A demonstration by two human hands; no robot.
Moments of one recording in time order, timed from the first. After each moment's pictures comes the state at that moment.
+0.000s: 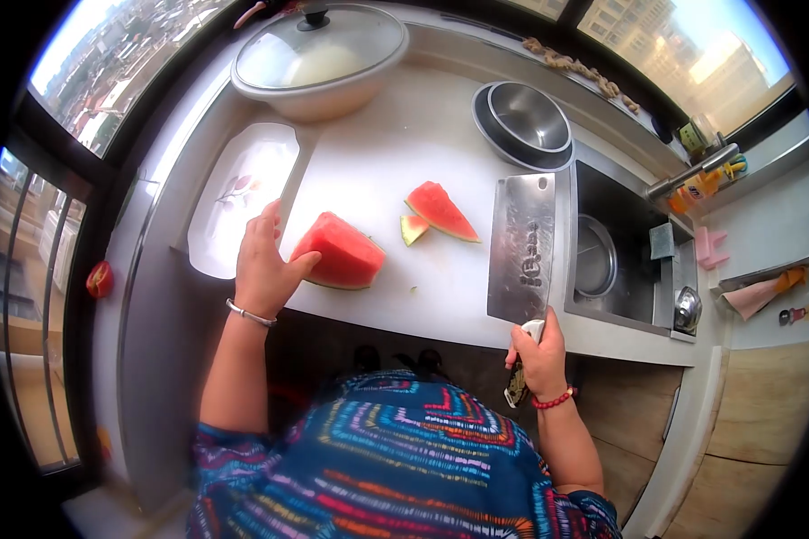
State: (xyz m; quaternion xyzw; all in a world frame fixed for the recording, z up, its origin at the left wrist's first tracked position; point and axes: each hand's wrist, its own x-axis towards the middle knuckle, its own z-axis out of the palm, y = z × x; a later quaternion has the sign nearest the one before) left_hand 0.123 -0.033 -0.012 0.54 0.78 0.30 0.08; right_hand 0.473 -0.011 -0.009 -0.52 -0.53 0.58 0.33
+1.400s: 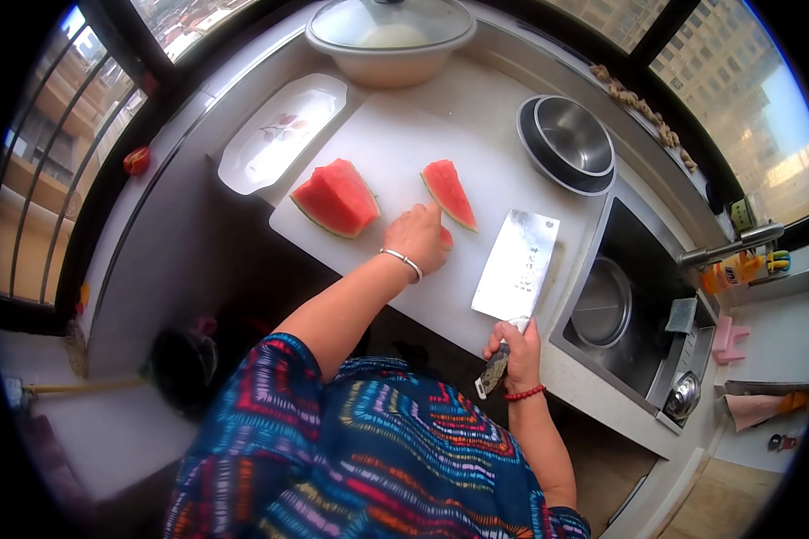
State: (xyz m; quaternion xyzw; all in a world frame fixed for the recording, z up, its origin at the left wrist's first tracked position) left_hand 0.281 0.047 -0.061 0.51 0.82 0.14 0.19; right_hand 0.515 0.031 -0.078 -0.42 -0.37 0.76 0.32
